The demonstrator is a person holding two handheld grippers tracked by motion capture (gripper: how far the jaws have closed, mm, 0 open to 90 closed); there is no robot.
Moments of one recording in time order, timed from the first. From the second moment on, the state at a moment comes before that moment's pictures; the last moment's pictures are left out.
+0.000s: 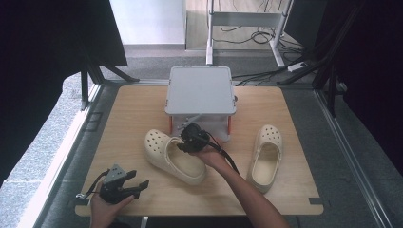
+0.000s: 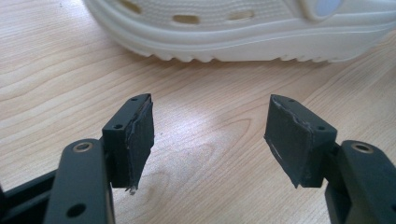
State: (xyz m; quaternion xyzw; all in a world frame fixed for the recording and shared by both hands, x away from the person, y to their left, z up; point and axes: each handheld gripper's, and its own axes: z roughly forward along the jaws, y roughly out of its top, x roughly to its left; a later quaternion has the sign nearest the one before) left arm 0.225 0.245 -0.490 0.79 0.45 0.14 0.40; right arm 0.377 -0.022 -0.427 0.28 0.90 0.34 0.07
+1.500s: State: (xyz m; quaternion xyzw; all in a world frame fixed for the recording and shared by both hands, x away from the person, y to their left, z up) left arm 0.226 0.243 -0.491 0.79 0.45 0.14 0.40; right arm 0.331 -0.117 -0.459 0.37 0.86 0.36 0.05
